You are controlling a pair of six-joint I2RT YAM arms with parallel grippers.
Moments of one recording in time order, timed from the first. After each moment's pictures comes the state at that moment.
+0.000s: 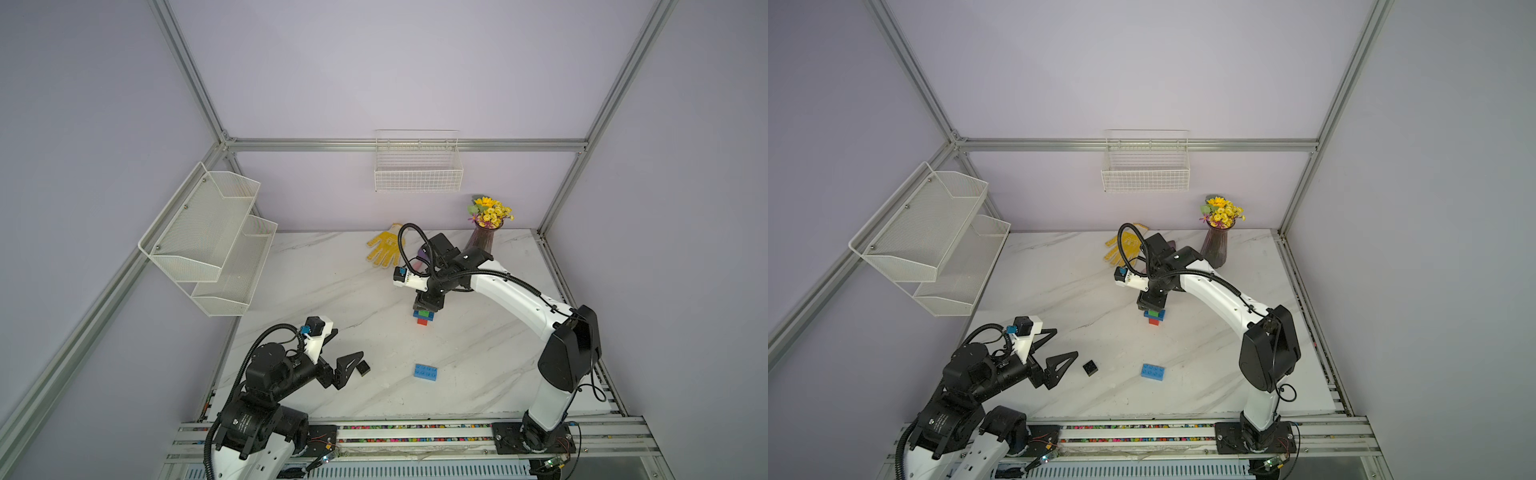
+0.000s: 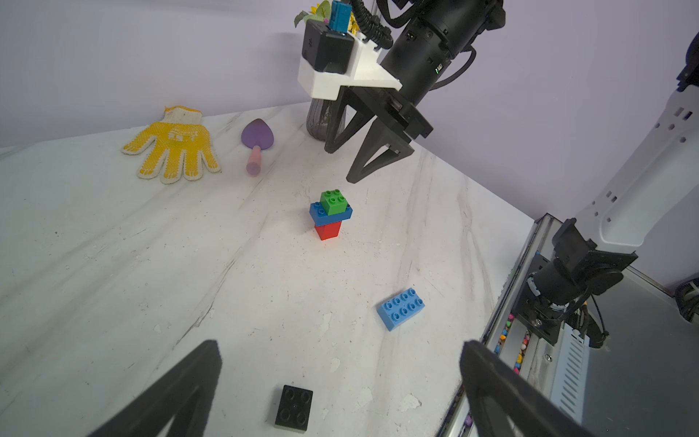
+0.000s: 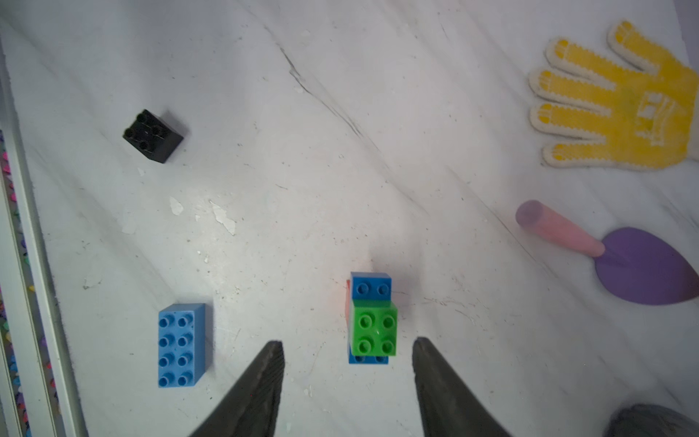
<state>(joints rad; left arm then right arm) -0.28 0.28 0.56 -0.61 0.52 -0.08 0.65 1.79 1.63 -0.96 -0.28 -0.68</state>
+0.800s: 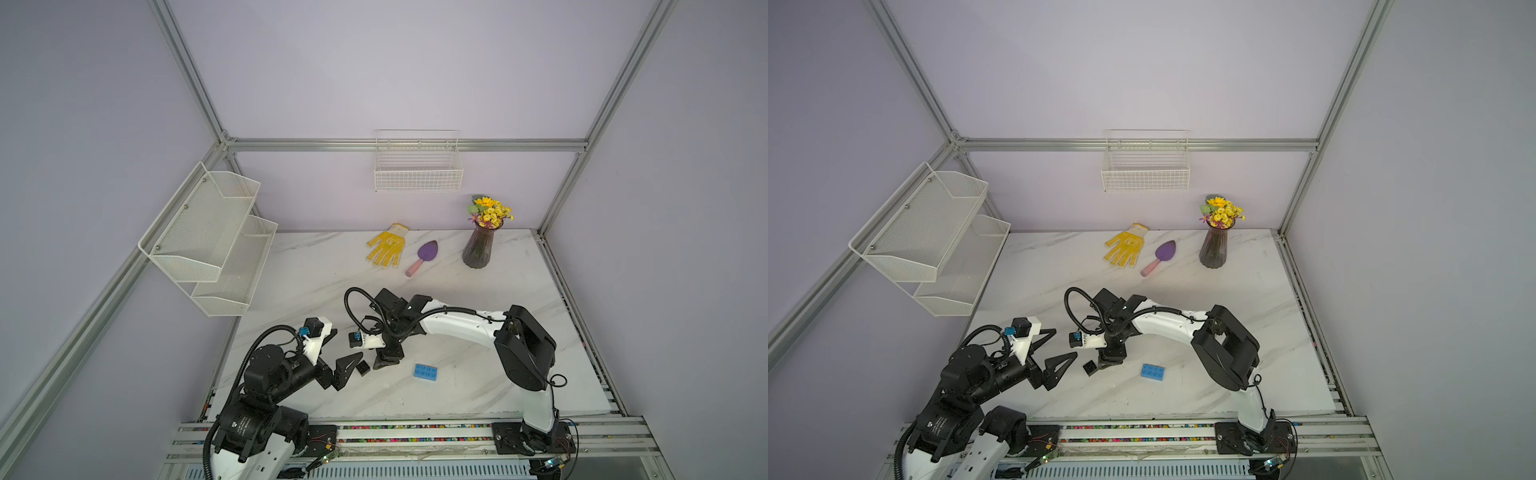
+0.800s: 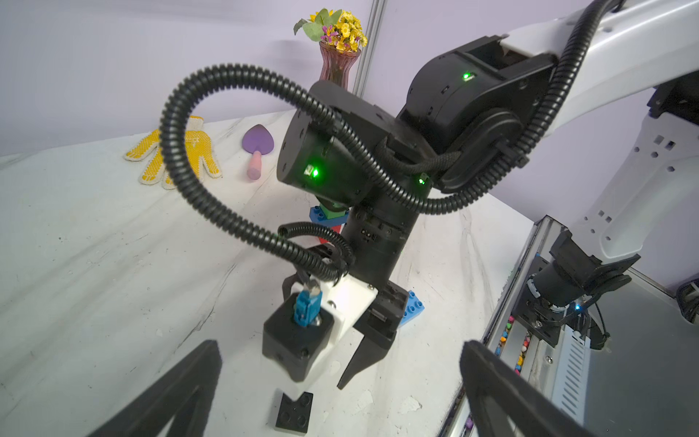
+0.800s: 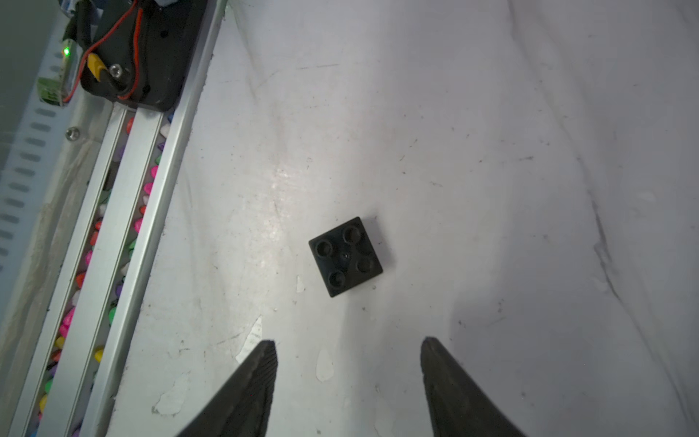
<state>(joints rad) -0.28 0.26 0.56 -0.61 0.52 -0.08 0.97 2.01 1.48 -0.67 -0.47 -0.75</state>
